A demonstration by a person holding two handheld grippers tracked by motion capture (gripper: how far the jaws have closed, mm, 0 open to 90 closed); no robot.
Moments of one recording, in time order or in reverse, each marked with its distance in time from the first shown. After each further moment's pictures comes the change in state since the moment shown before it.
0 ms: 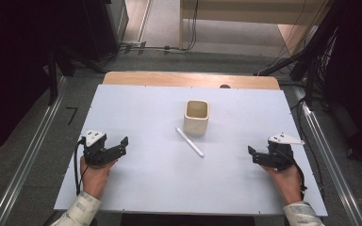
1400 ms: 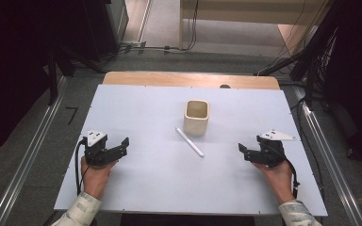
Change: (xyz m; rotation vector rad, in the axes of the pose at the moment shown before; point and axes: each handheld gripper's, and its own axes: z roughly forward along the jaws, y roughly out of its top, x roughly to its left) left arm -0.002 -0.001 0.002 0.011 -0.004 0.006; right arm 0.019 0.013 0.010 -0.026 0.098 0.006
